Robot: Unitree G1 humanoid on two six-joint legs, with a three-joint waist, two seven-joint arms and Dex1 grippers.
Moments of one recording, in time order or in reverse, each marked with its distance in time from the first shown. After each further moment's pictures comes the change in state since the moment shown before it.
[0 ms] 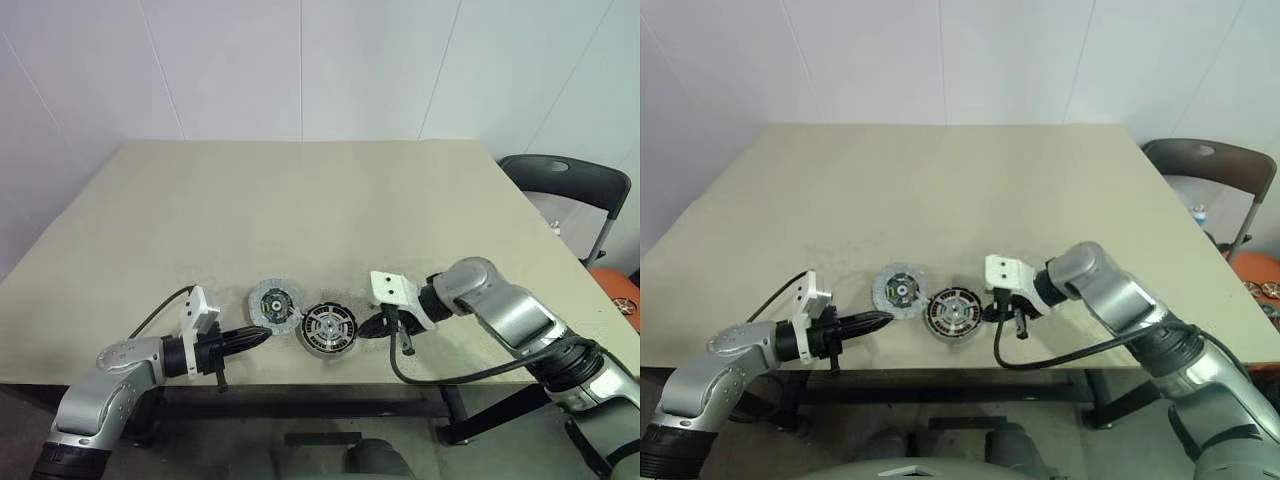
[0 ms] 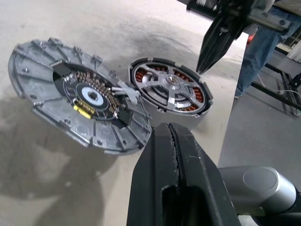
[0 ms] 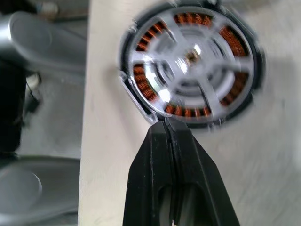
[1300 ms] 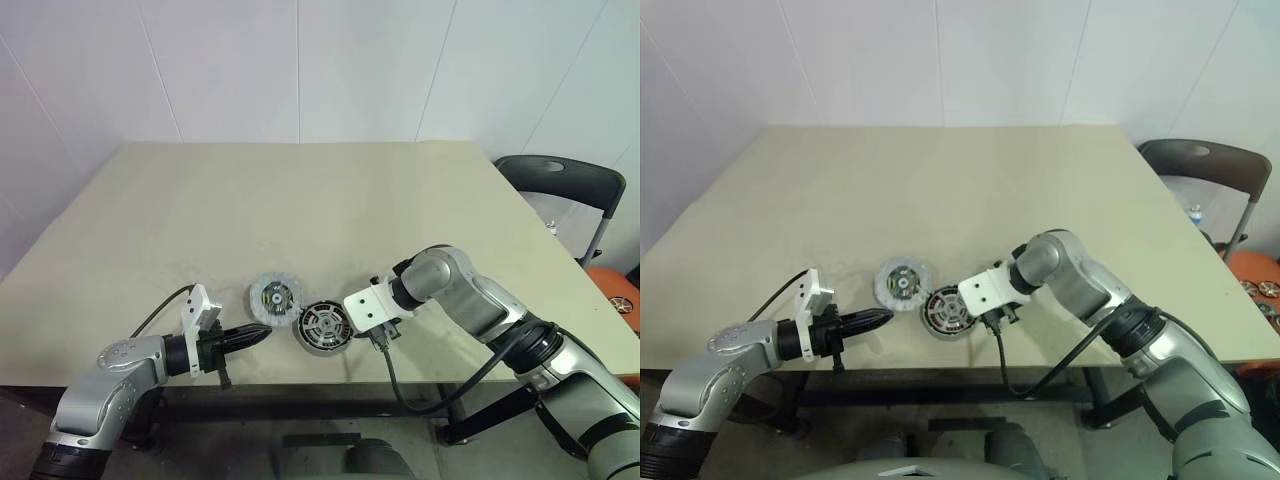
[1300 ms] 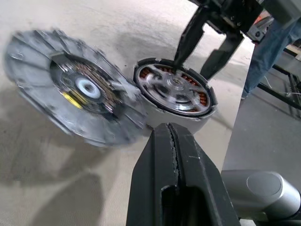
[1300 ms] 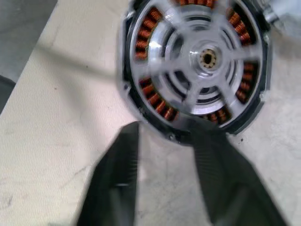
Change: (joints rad) left arm -0.001 0.002 -0.004 -0.014 -0.005 0.024 0.049; right arm -0.084 0.106 0.085 0.192 -0.378 -0.483 0.078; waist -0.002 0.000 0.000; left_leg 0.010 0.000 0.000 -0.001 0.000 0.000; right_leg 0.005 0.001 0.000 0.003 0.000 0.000
